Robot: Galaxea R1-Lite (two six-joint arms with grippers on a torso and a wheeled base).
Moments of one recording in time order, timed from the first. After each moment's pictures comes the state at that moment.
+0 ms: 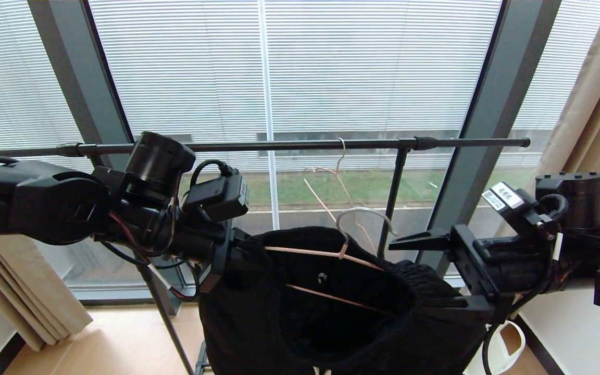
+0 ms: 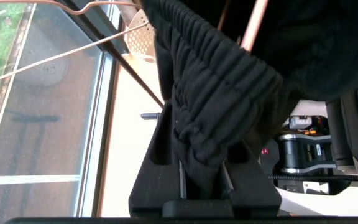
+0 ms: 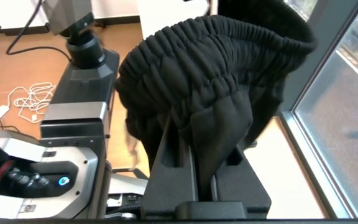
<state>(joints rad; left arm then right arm) -0.38 1.79 -1.18 0.22 -0.80 0.91 0.27 1.65 -0.67 -0.51 1.13 -0.33</state>
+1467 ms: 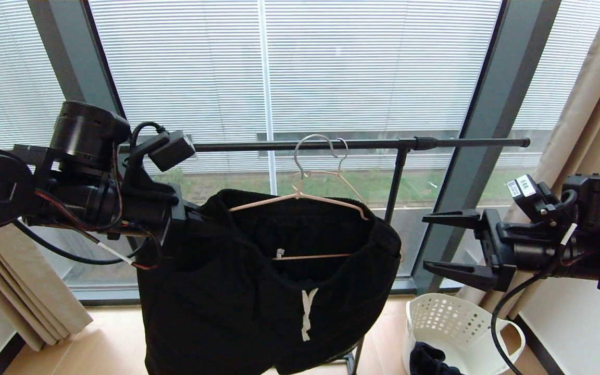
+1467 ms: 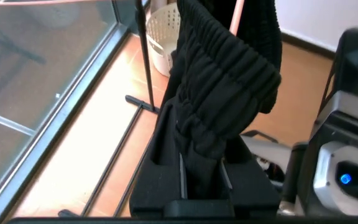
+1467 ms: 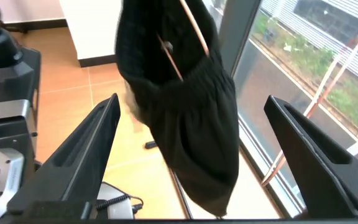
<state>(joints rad) -0.23 1.68 -1.18 0.21 -0.78 0.48 0.06 1.72 -0.65 -0.67 1.07 -0.36</state>
